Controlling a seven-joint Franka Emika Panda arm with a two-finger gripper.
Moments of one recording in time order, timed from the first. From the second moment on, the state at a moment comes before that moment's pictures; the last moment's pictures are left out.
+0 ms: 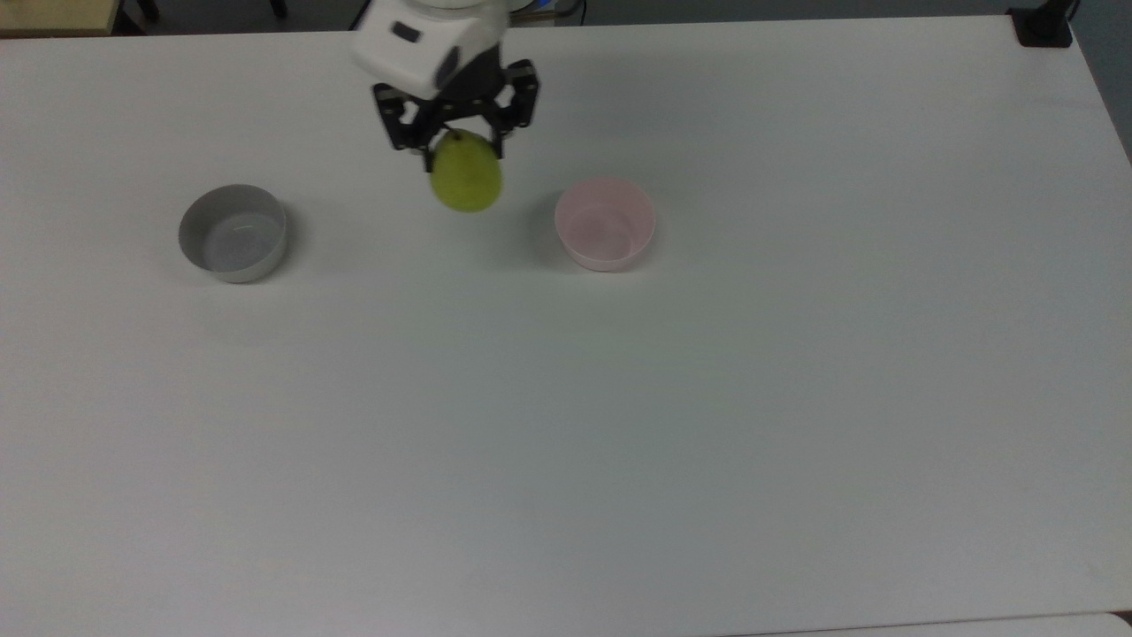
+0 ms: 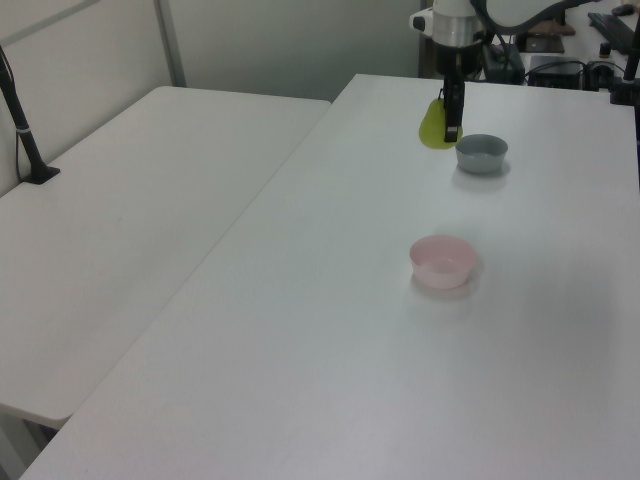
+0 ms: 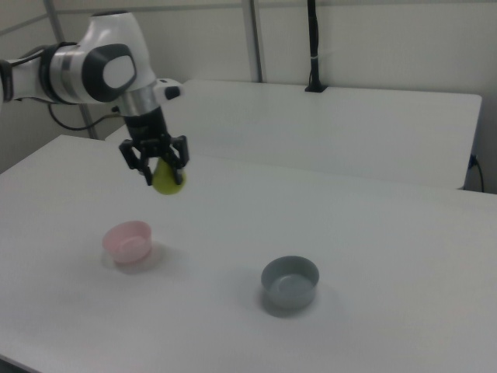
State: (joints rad) arm 0.15 0.10 -0.09 -1.76 -0.08 1.88 -0.23
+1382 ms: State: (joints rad) arm 0.40 0.29 -0.07 -1.87 -0.08 1.98 -0.10
